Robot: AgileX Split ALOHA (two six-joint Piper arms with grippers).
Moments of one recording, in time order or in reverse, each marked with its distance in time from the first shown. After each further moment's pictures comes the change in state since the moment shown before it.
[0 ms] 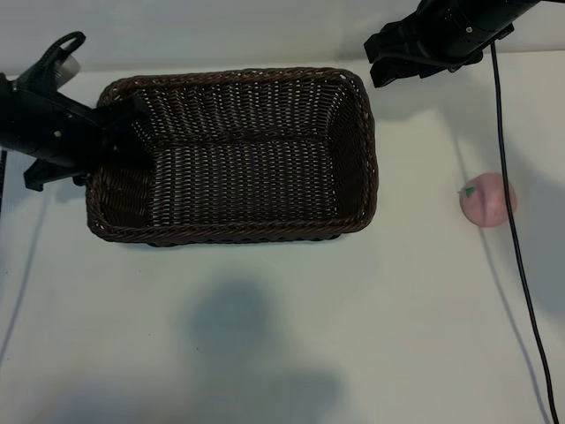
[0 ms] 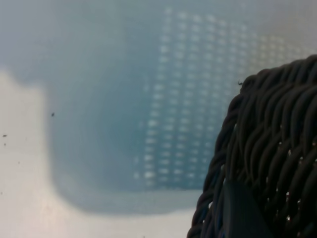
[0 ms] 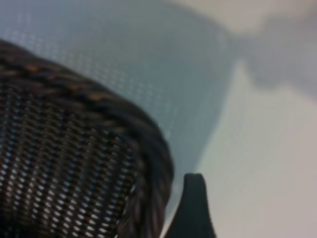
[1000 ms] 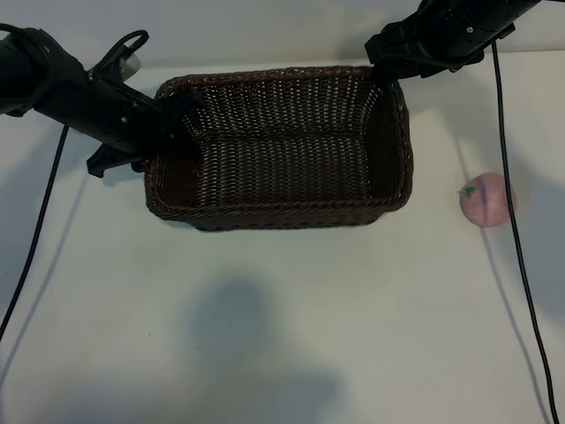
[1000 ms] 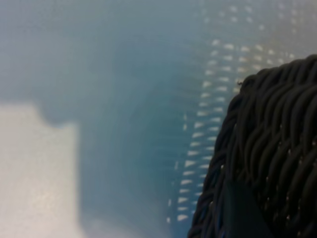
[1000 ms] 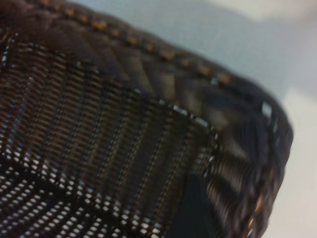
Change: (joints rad) left arm -0.108 0.223 -0.187 -0.028 -0.032 -0.074; right arm 0.000 0.000 0.000 -0.008 0.000 0.000
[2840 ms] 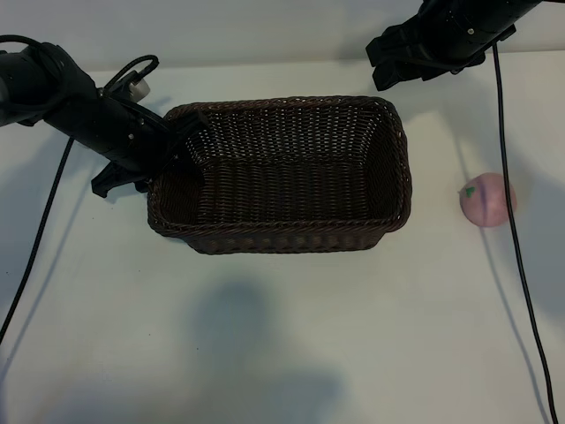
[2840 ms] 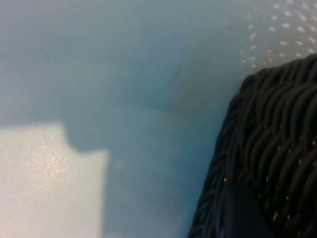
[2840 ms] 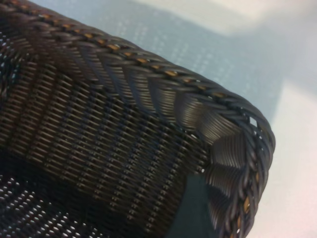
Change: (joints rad) left arm -0.002 0.050 0.000 0.043 0.063 -0.039; right arm 0.000 0.000 0.000 -0.005 0.015 0.000
